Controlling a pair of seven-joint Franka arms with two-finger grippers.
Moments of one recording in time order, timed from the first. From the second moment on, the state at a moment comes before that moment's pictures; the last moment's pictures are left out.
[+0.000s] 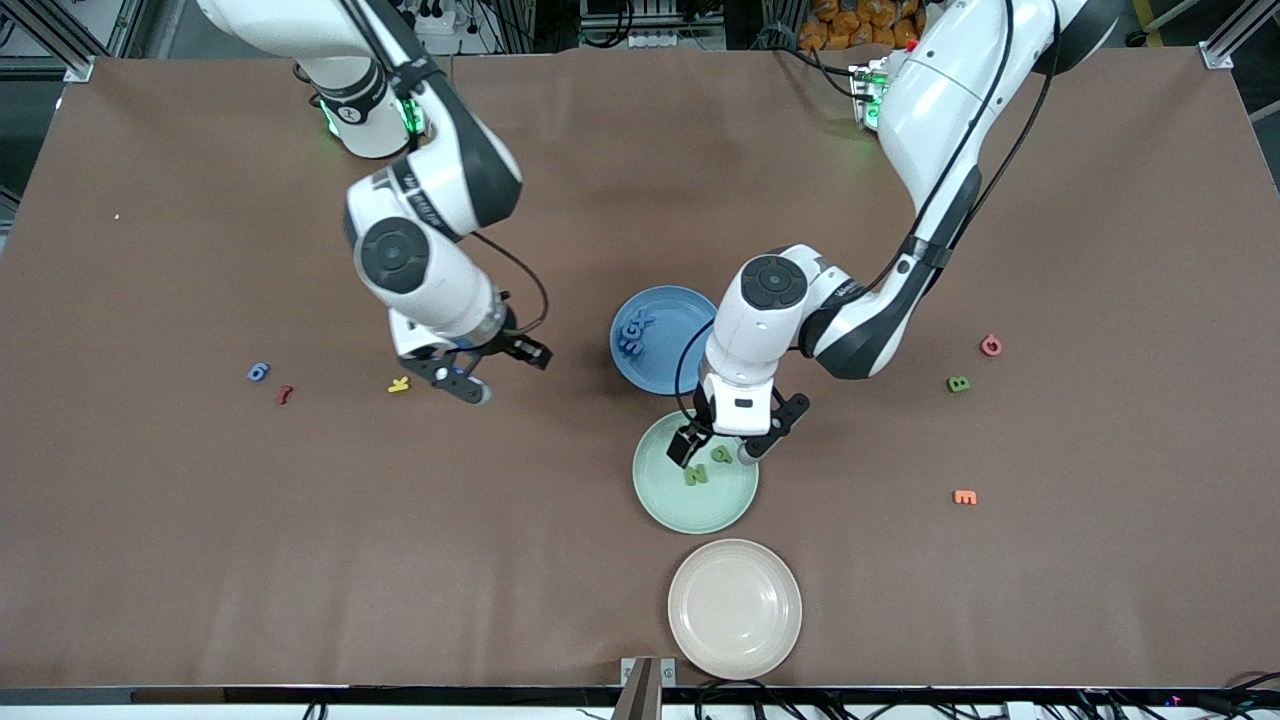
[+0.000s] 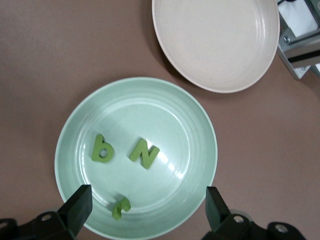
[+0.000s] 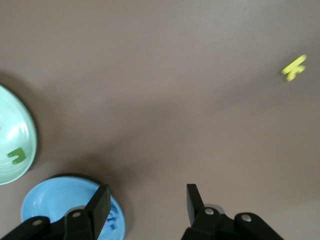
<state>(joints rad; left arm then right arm) -0.37 0.74 -0.29 -1.52 0.37 2.57 -1.62 0.48 0.37 0.01 -1.75 0.17 2.08 0.90</state>
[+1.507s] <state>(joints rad) 0.08 0.57 -0.28 -1.95 0.38 2.56 -0.69 0.13 0.14 -0.27 -2.25 0.09 2.25 -0.17</state>
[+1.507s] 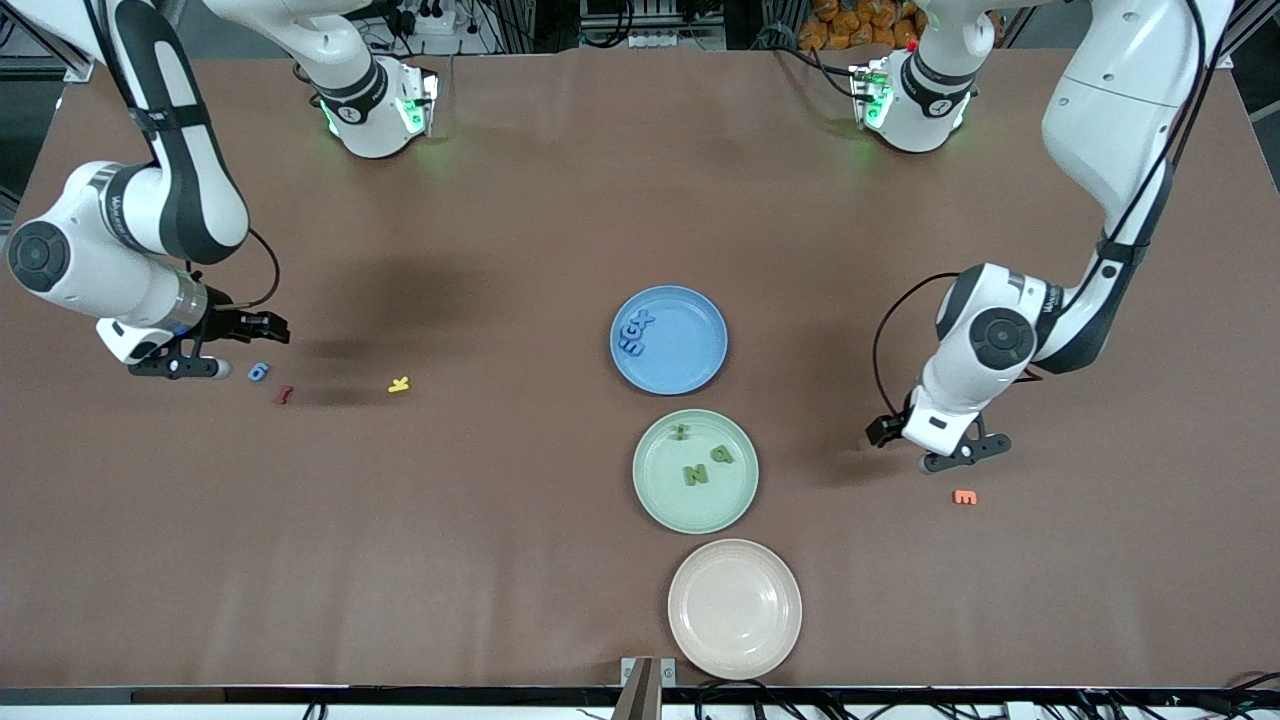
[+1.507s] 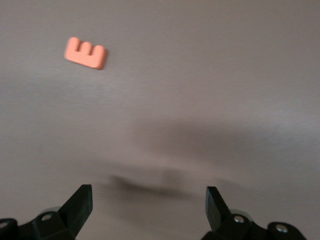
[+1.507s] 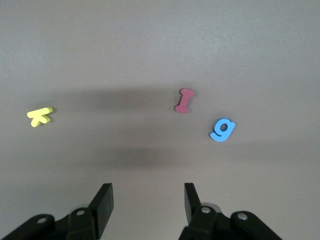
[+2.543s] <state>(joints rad) 0.27 0.46 -0.30 -2.19 0.38 2.62 -0.50 0.10 0.15 -0.39 -2.45 0.08 2.54 -0.84</state>
